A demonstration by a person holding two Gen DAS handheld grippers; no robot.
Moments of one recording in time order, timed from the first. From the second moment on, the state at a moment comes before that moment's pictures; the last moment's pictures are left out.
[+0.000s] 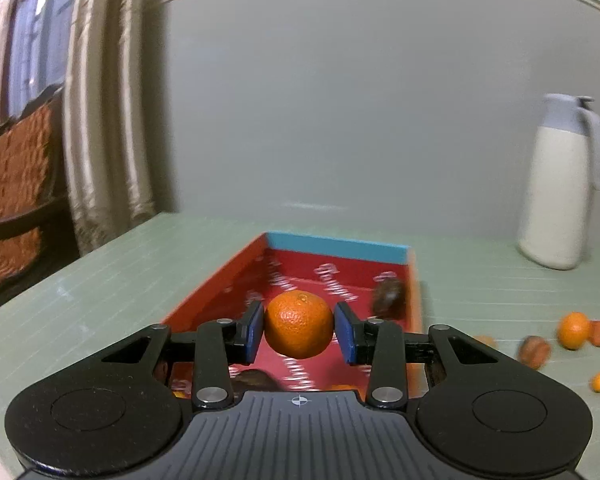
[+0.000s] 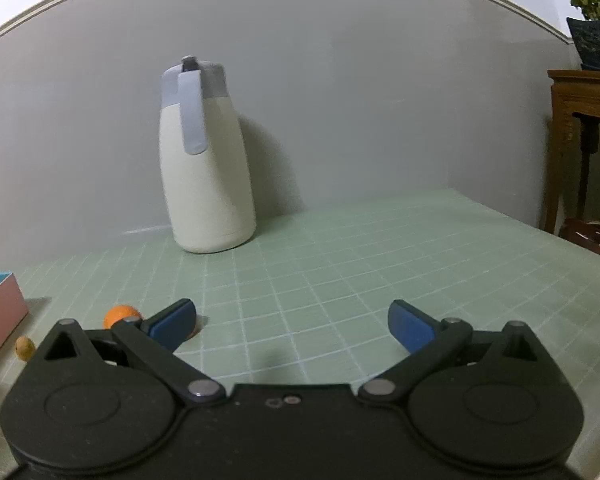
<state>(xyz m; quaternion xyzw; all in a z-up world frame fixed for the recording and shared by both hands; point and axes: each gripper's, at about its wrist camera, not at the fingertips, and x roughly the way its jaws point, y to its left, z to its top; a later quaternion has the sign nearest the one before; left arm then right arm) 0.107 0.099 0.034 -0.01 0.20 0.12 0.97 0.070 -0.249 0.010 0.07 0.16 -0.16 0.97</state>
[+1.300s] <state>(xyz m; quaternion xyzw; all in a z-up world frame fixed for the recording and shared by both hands) 0.075 0.136 0.028 -0.05 0.21 0.18 0.96 0.093 -0.200 0.007 0.05 0.21 -0.02 0.98</state>
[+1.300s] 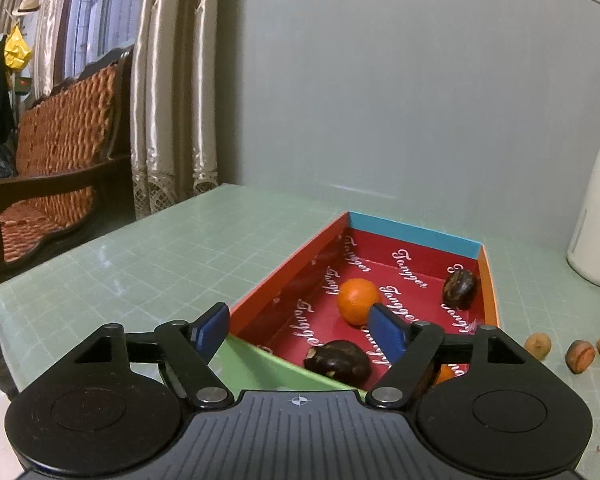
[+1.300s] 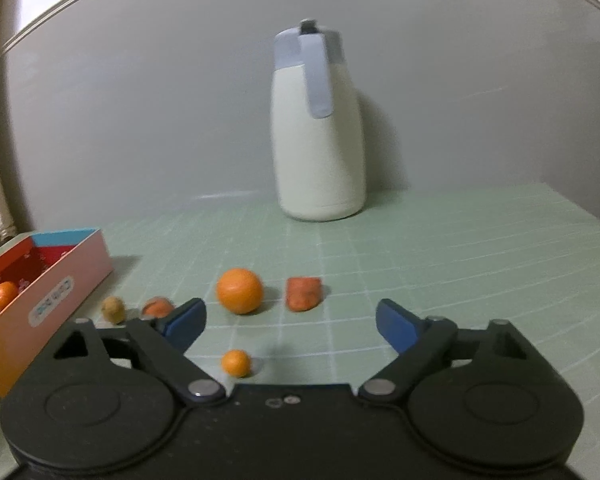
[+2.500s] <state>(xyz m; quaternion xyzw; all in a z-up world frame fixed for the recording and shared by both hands) 0.028 0.182 0.025 -0.06 0.18 0.24 0.95 0.123 -0.176 -0.006 0.05 0.31 0.05 0.95</state>
